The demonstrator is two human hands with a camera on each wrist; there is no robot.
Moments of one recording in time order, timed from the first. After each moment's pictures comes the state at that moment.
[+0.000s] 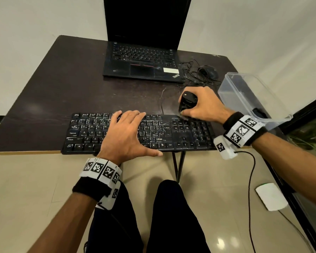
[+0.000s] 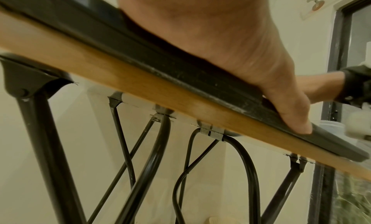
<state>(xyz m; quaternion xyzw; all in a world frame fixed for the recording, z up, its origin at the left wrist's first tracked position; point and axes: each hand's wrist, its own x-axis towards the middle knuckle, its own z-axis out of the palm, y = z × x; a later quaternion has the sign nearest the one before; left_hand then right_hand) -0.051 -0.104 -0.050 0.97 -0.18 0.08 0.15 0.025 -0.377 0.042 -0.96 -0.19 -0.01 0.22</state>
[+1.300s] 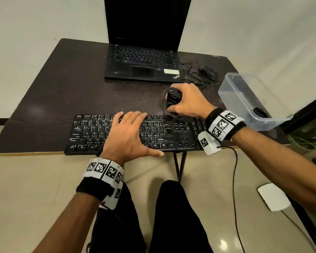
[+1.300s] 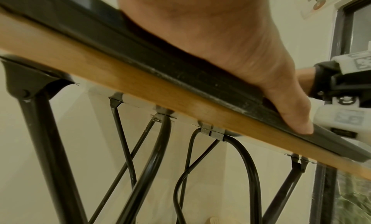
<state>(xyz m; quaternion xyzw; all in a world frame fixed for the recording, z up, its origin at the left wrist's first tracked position) -0.052 -0.105 -0.050 0.97 -0.17 0.07 0.15 0.038 -0.334 0.037 -0.96 -0.18 -0.02 0.23</state>
